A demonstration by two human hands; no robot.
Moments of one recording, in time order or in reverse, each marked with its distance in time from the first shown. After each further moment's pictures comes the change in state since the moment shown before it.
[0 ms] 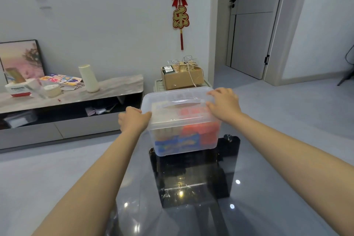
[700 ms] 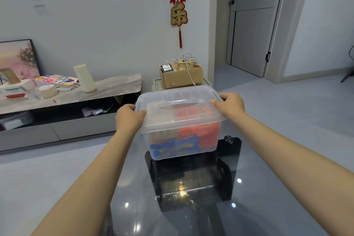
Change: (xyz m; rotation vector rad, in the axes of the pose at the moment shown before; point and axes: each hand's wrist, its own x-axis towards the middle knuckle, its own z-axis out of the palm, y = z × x) left_hand 0.009 0.004 0.006 -0.112 0.020 0.209; right_hand 0.014 0.020 0.010 0.507 0.040 0.303
